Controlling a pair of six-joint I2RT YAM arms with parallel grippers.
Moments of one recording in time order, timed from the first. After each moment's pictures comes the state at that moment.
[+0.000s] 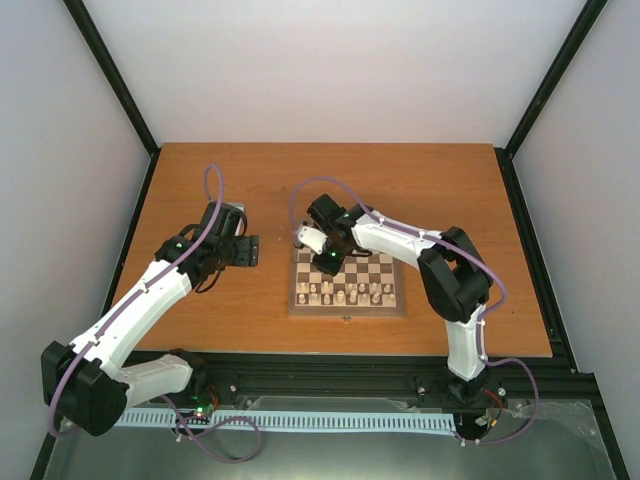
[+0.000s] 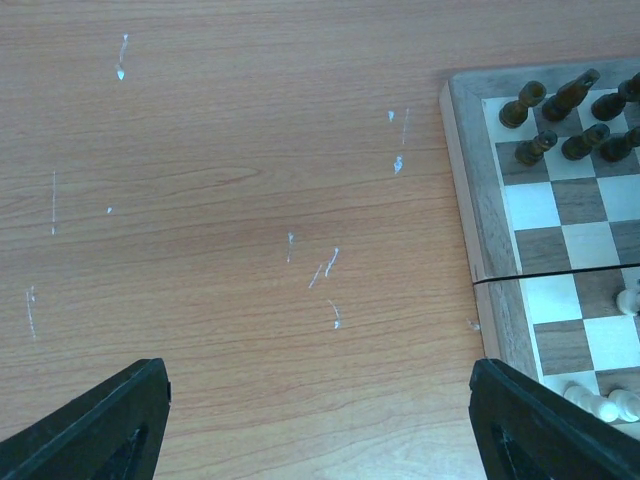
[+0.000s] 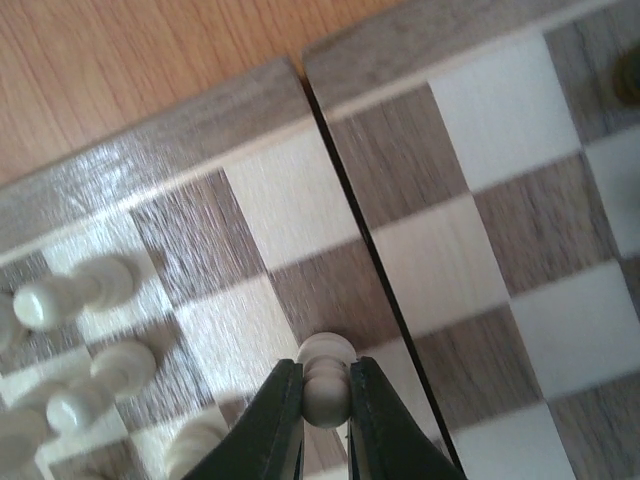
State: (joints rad) left arm -0.45 1.12 0.96 -0.76 -0.23 -0.31; right arm 0.76 2.00 1.49 -0.77 -0.20 -0.40
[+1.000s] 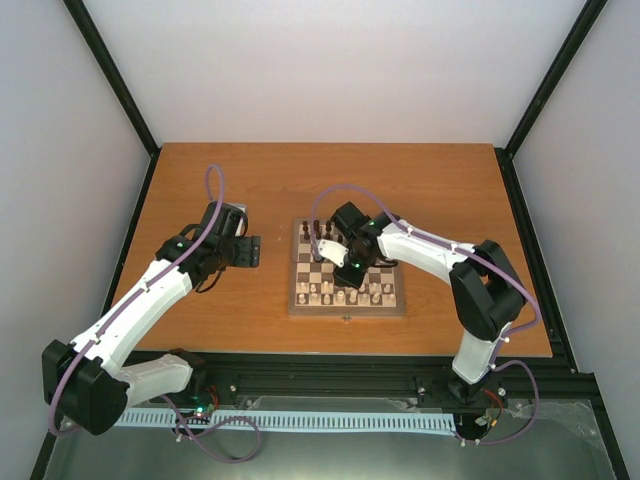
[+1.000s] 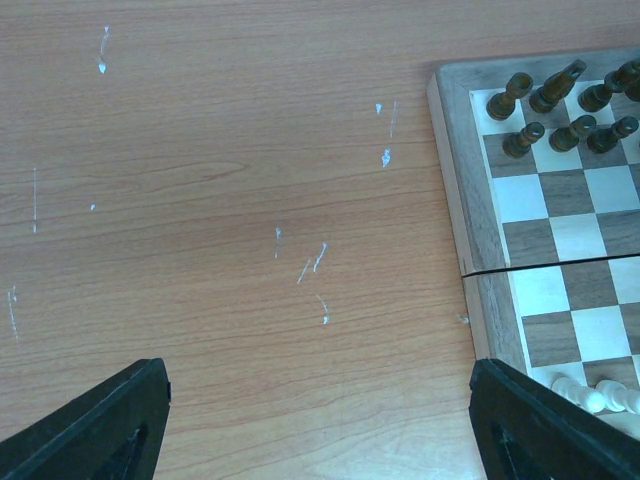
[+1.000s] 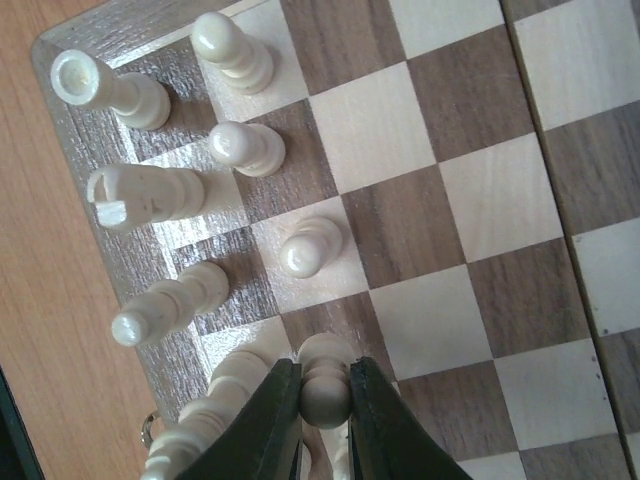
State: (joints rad) left arm -0.45 1.12 0.96 -0.76 -0.20 -0.31; right arm 0.71 1.77 1.25 -0.82 -0.29 -0.50
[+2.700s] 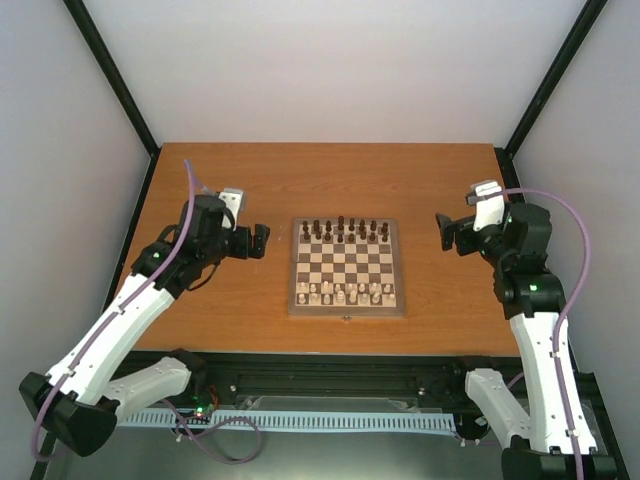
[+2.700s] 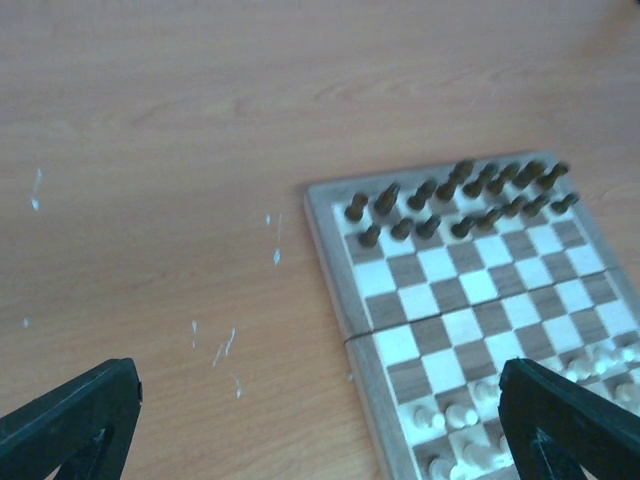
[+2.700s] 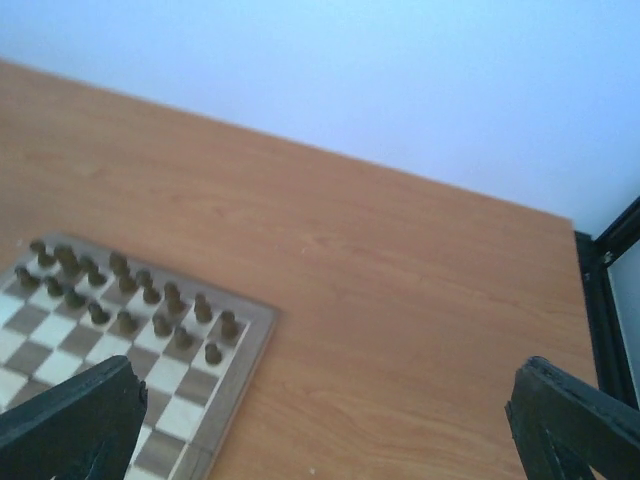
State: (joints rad) left arm -0.47 1.00 1.01 -0.71 -0.05 -0.28; right arm 0.00 0.81 0.93 -0.55 -0.26 -0.26
